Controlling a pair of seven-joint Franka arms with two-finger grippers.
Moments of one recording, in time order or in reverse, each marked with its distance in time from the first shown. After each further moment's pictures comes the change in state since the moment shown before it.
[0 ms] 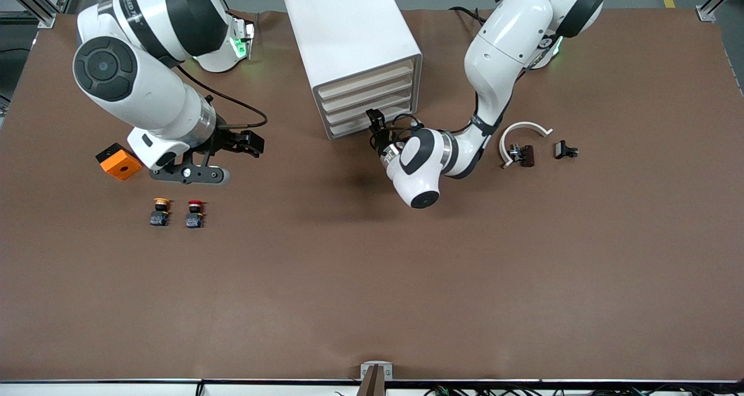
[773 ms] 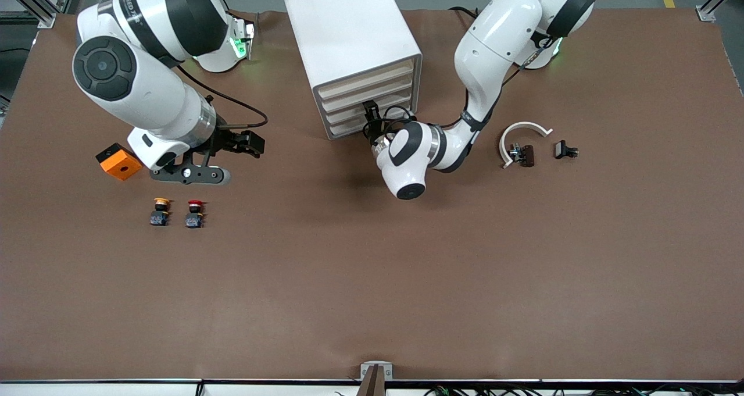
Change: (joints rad) left arm -0.048 0.020 -0.010 0.000 -0.001 -0.016 -0.002; right arm 0.000 0.000 0.000 0.000 0.004 0.007 0.000
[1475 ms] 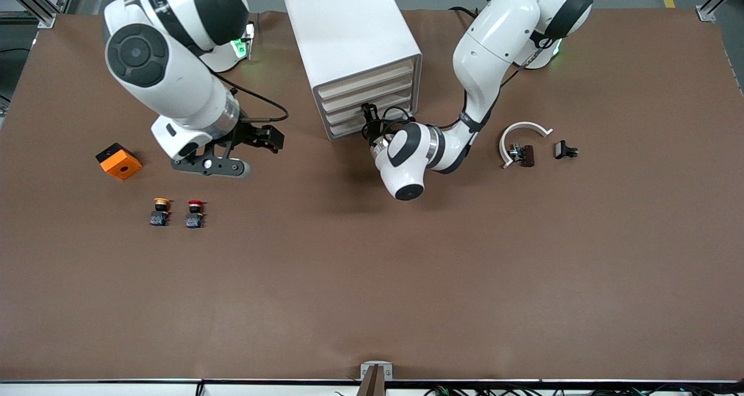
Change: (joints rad) left arm 0.000 0.006 0.005 0.028 0.000 0.000 0.000; right arm 0.072 0.002 0.007 0.000 0.006 0.028 0.144
